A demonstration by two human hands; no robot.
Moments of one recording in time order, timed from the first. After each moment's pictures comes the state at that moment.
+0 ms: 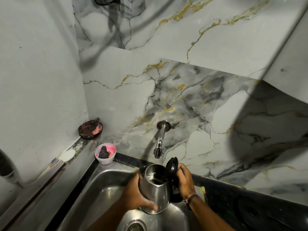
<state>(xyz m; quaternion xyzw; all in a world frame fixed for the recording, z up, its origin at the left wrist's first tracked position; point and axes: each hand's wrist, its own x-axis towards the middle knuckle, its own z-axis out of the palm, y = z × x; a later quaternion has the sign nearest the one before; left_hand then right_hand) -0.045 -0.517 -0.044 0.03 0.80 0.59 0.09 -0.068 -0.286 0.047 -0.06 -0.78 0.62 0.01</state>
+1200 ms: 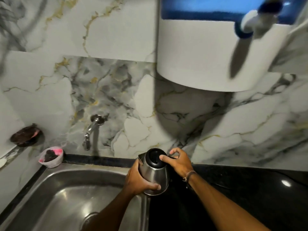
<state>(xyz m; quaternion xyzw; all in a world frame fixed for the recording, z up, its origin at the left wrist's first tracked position) -0.023 -0.223 0.039 0.02 0.86 0.51 0.02 -0.044 -0.004 0.096 -0.13 -0.83 0.54 0.00</state>
